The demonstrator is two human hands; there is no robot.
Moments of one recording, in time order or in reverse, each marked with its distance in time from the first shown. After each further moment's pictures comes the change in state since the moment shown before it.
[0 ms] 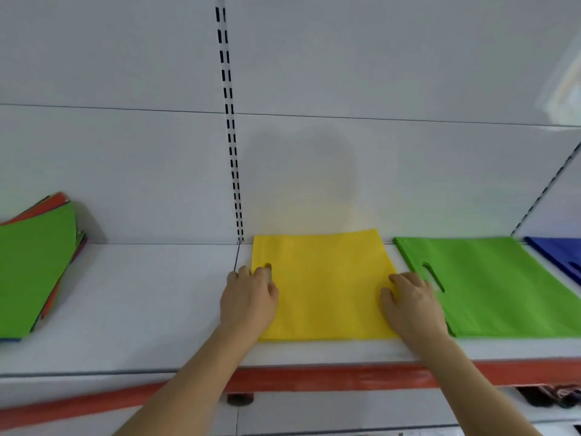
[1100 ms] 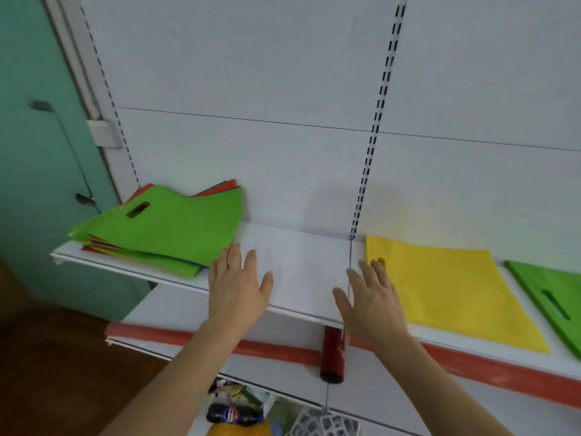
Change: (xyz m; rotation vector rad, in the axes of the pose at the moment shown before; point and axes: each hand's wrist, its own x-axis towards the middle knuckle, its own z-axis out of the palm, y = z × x) left_hand -0.127 -0.200 -0.131 0.164 0.162 -0.268; right_hand -0.125 -0.279 -0.011 -0.017 -0.169 -0.467
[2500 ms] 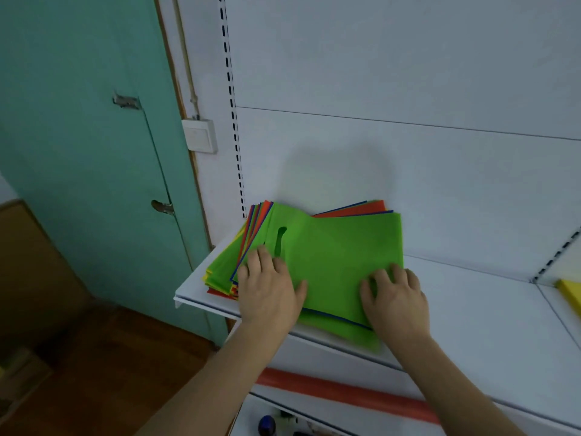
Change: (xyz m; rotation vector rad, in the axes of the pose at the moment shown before) left_hand 0.140 -0.271 0.003 0.216 -0.009 0.023; right_hand 0.153 -0.292 0.110 -0.007 0.044 0.194
